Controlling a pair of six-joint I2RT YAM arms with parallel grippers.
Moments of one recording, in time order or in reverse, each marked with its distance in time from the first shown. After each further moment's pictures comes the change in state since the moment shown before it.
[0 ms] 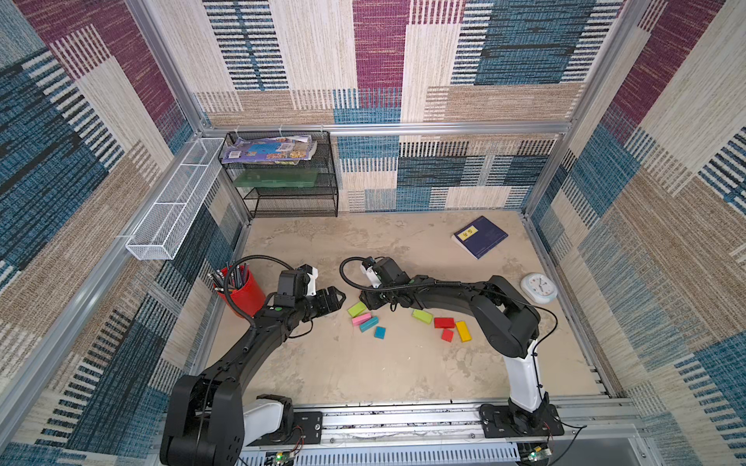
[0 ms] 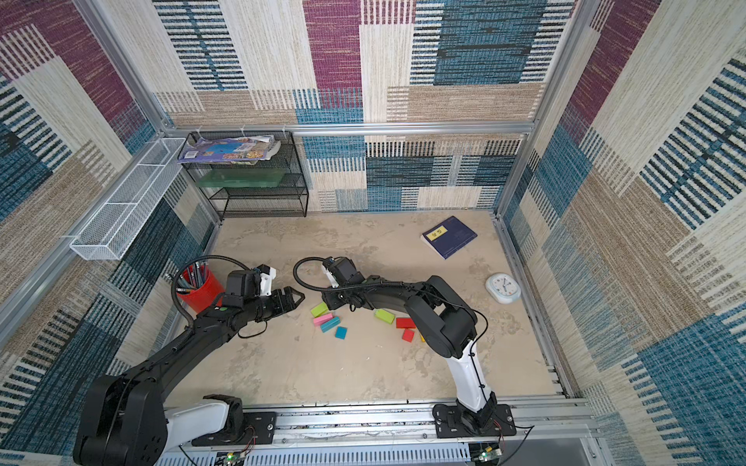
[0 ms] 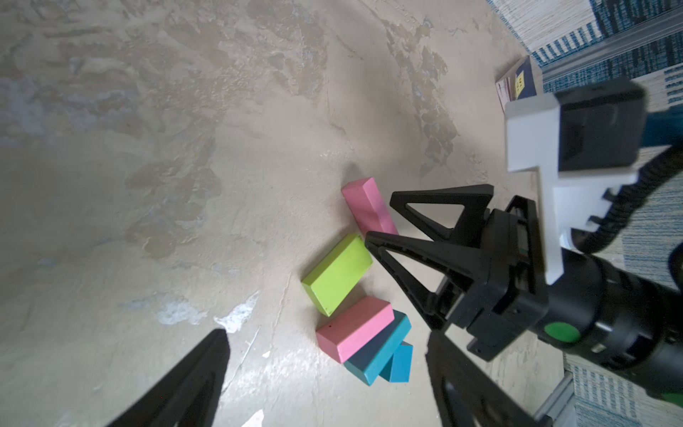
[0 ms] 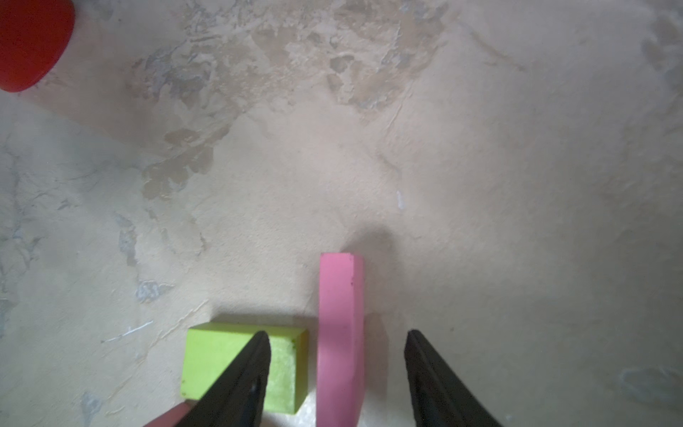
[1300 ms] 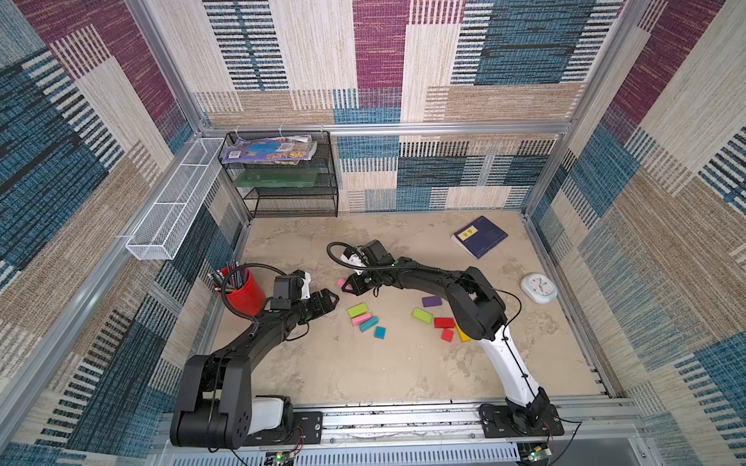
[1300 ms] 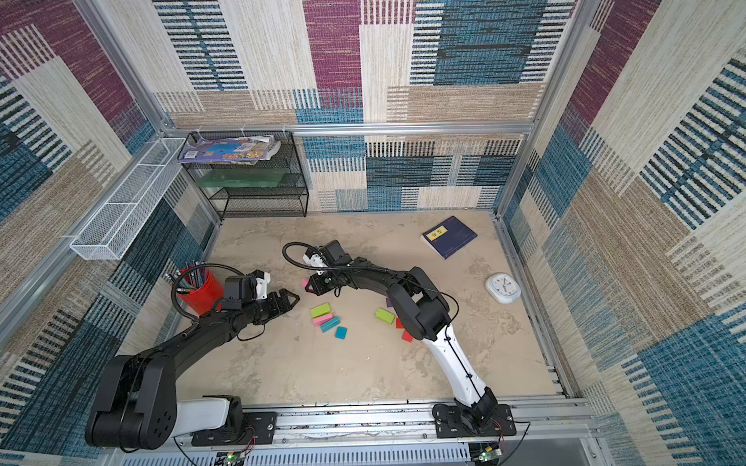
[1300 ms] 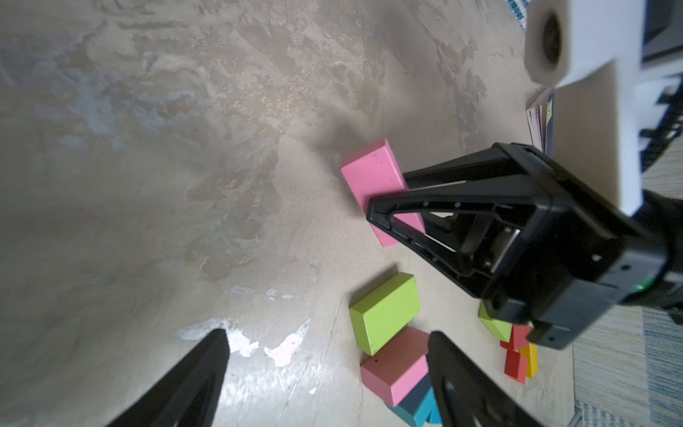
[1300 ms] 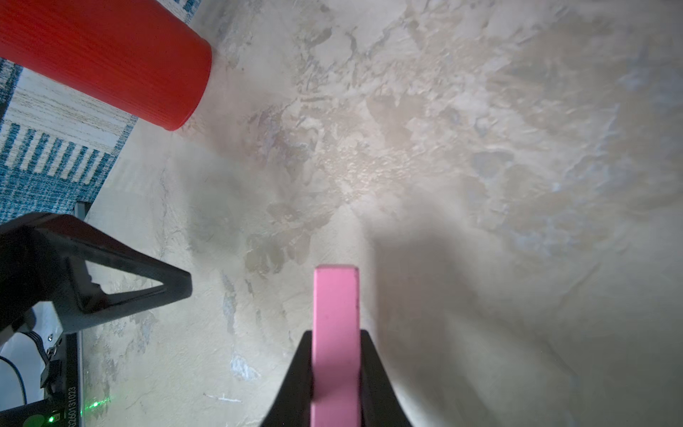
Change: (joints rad) left arm 0.095 0.093 -0.064 0.149 0.024 -0.003; right arm -0.061 0.306 0.453 -0.133 -0.430 -0.002
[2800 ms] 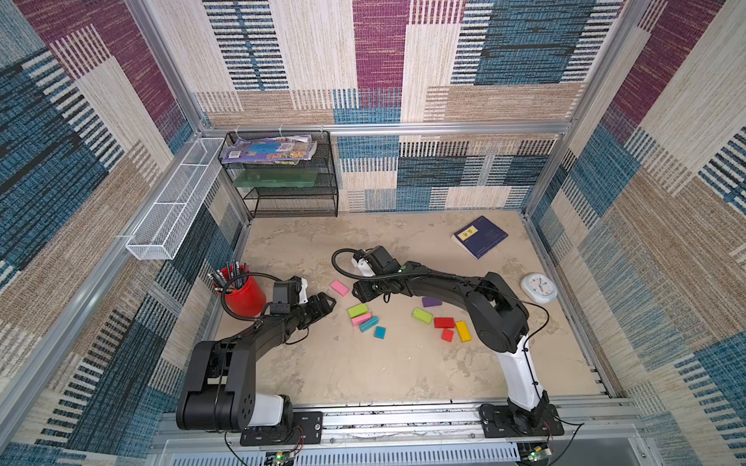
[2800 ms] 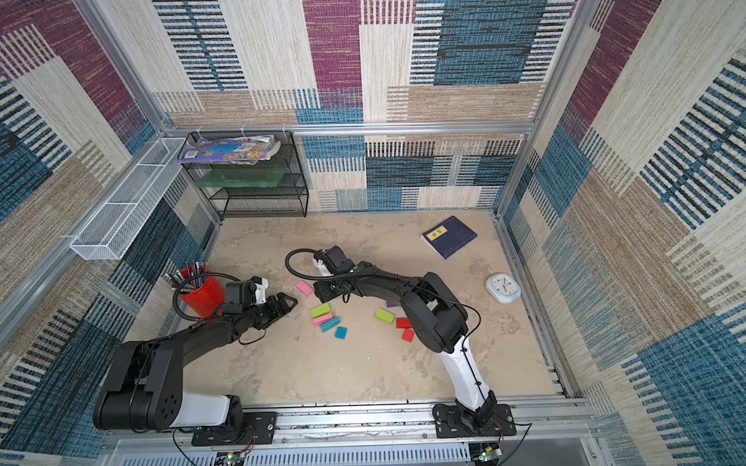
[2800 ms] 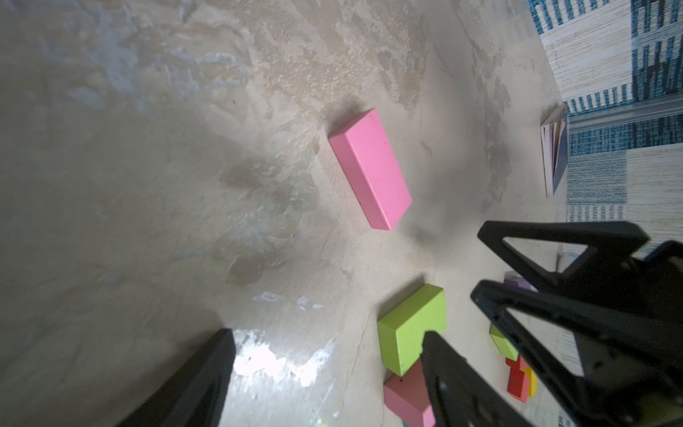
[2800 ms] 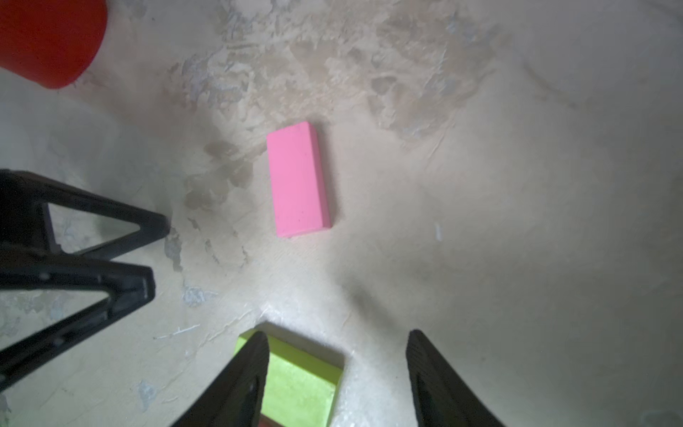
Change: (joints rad) left arm 0.021 0.079 -0.073 0.140 0.026 -0.063; right arm 0.080 -0.257 -0.256 -0.087 0.376 -0.025
